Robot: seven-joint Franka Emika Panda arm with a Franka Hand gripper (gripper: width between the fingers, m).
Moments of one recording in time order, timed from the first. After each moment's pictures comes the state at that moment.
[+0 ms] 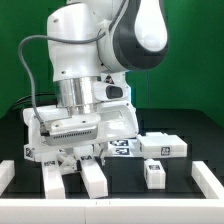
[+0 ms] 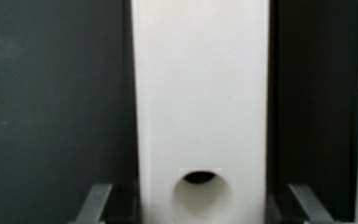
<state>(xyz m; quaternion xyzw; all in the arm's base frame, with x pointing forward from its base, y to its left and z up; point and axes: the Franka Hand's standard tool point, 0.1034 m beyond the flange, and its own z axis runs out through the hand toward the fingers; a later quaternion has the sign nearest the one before) 0.492 -0.066 0.018 -0.10 0.99 0.04 0.10</state>
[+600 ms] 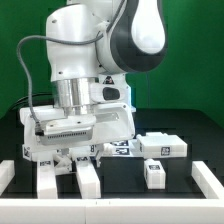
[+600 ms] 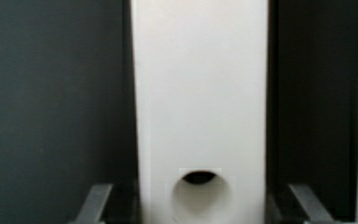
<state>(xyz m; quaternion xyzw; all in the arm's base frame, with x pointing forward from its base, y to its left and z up) 0.492 -0.069 0.017 -0.07 0.99 0.03 0.11</state>
